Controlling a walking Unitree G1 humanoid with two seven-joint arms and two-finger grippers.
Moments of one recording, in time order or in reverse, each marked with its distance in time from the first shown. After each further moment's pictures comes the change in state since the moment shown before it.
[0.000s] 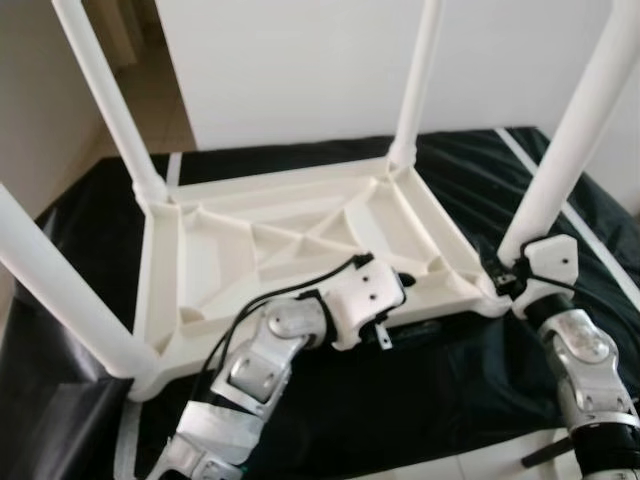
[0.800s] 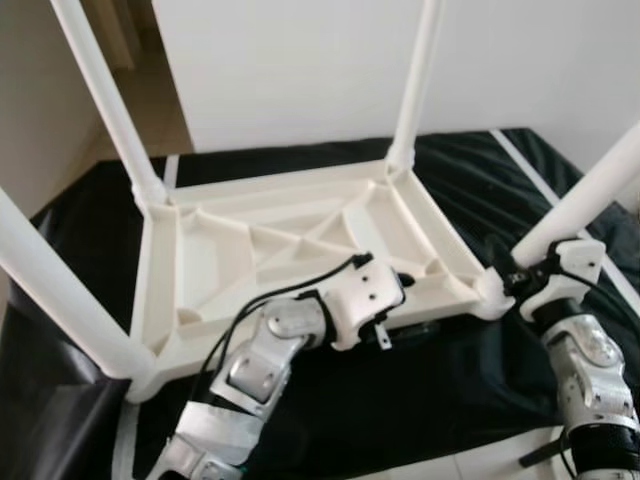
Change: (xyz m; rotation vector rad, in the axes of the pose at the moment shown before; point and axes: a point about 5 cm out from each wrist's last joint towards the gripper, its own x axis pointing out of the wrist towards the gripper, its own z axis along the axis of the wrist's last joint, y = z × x) left arm -0.001 -0.001 -0.001 -0.013 0.007 0.001; right arm 0.000 -0.006 -0.011 0.266 0.045 -0.057
